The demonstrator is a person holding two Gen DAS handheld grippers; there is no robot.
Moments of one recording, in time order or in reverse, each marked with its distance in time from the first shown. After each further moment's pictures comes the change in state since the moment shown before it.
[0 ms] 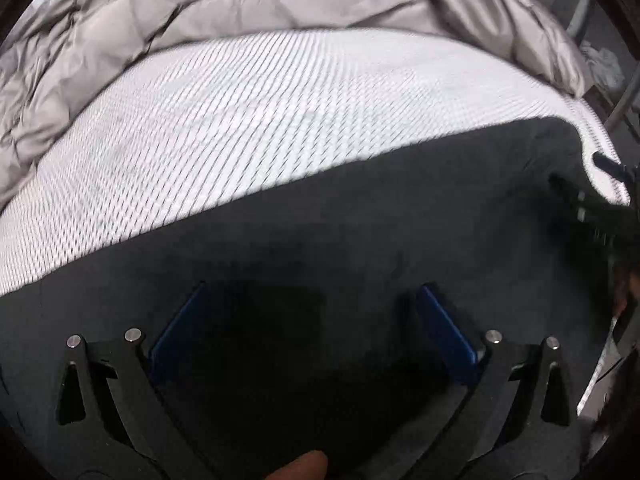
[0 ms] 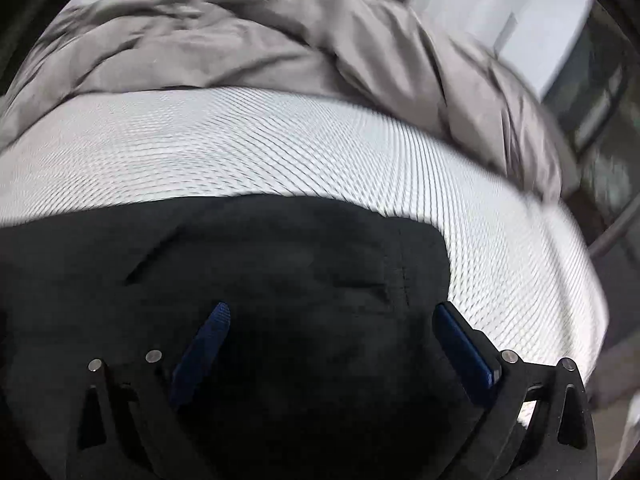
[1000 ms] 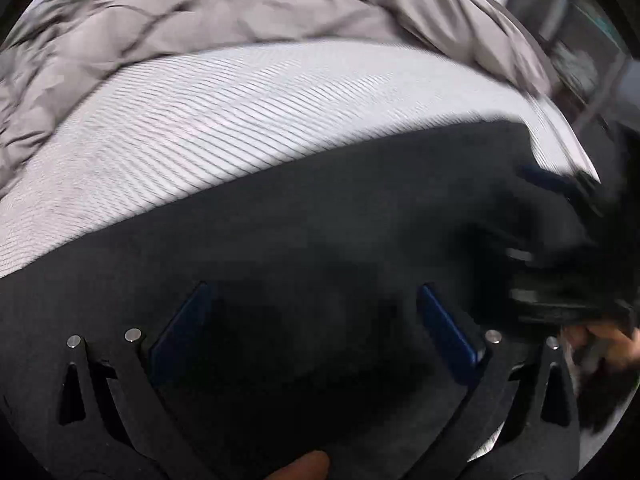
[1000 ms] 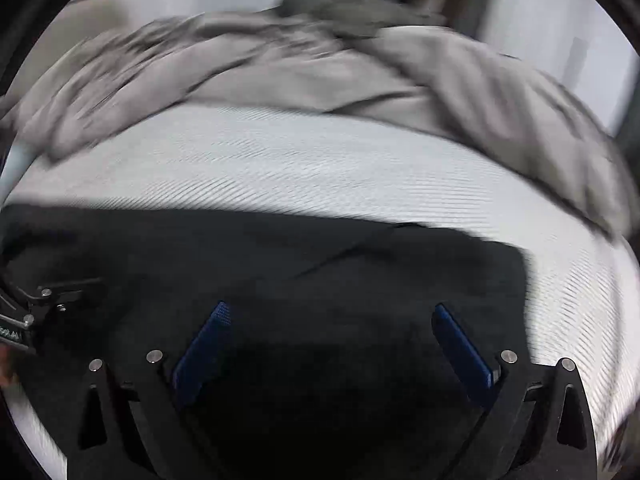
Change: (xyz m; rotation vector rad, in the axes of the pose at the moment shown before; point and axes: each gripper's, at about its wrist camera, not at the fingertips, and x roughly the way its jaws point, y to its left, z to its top) left arm -0.025 -0.022 -0.015 0.052 0.018 -0.121; right arm -0.026 0.054 0.006 -0.137 -0.011 0.326
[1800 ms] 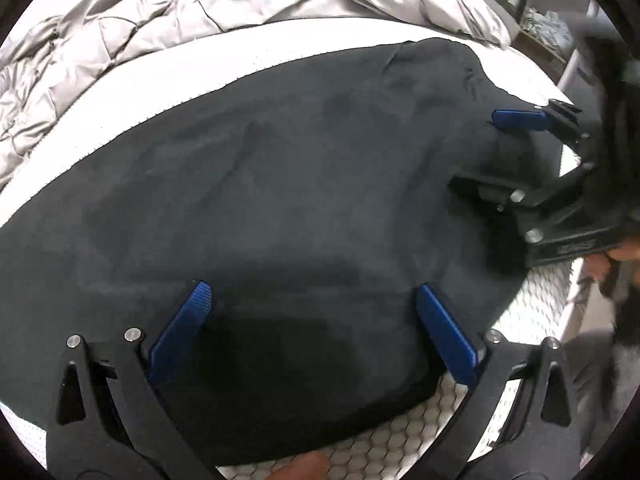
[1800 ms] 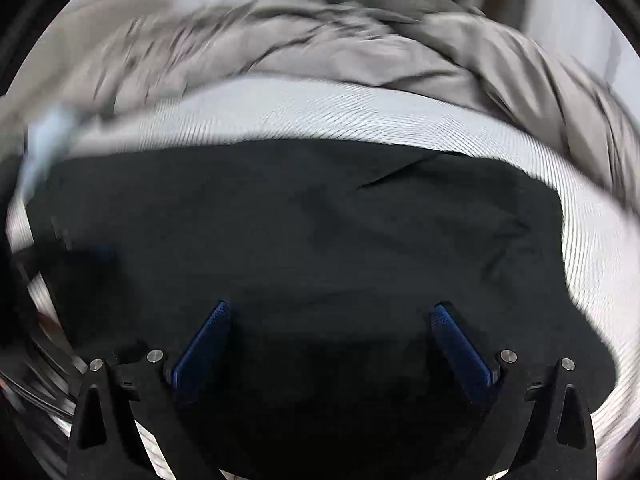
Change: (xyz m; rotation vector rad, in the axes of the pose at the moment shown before) left arm -0.039 -0.036 -0.104 0.082 -0.046 0.027; right arm -0.029 0.010 -0.067 -0.112 -0.006 0.047
